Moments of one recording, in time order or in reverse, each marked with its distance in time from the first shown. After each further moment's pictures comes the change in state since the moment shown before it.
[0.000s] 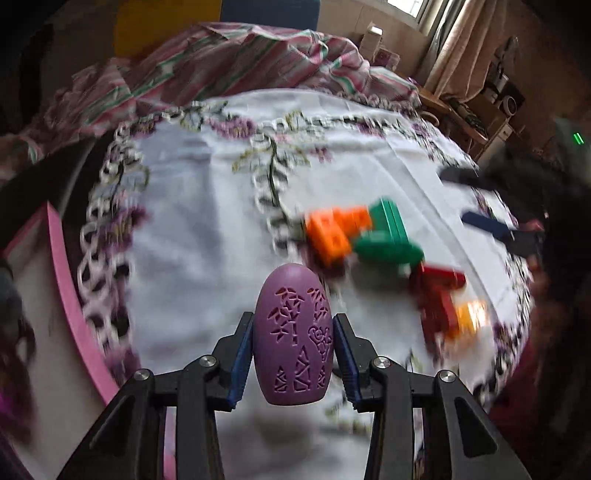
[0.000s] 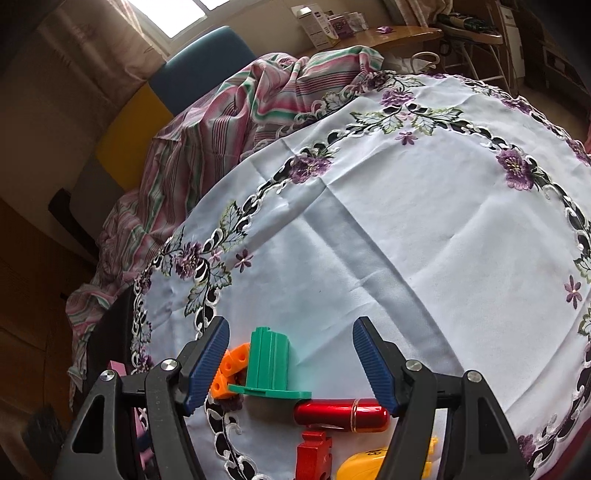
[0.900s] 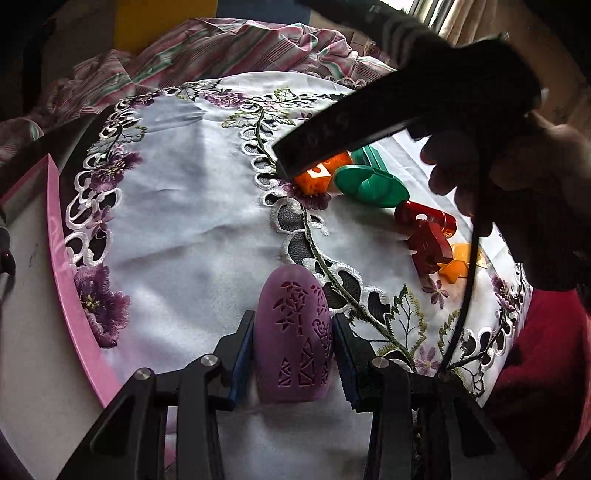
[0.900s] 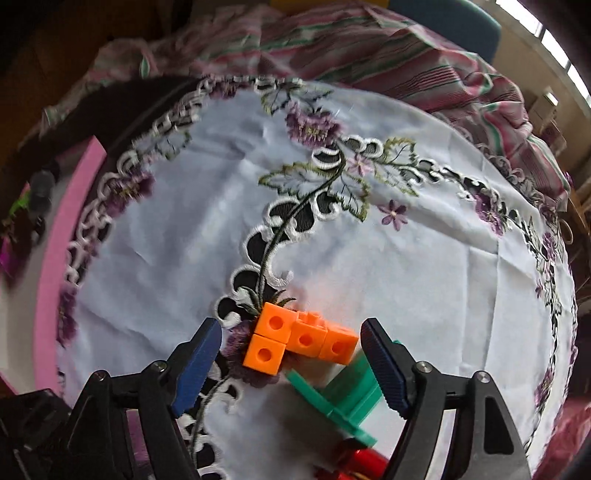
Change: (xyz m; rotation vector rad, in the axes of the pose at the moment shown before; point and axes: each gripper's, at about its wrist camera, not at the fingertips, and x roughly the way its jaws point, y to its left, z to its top) left arm 0.011 -0.017 -0.045 0.002 -0.027 -0.018; right arm 0.107 0.127 -0.052 -0.899 0.372 -0.194
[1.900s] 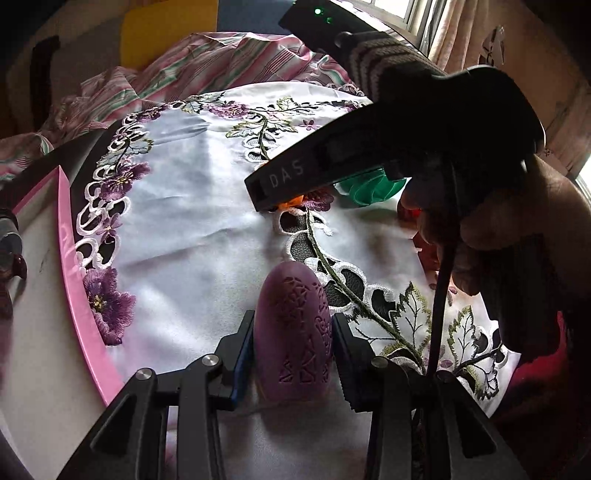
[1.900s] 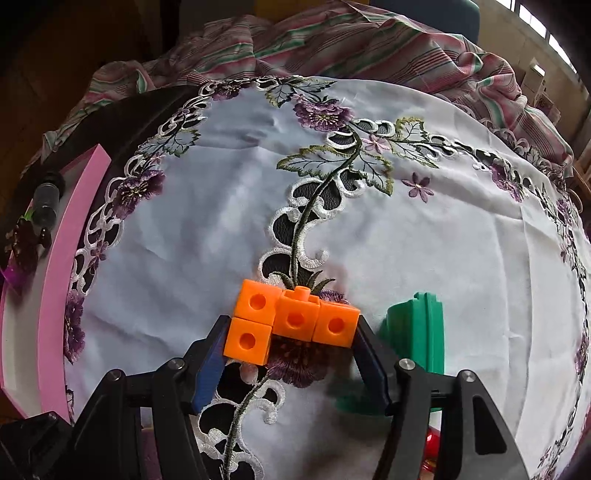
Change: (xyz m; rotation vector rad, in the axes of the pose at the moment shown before) left arm -0.005 -0.010 -0.012 0.049 -0.052 0.058; right arm 0.004 0.011 -0.023 0.115 -0.112 0.068
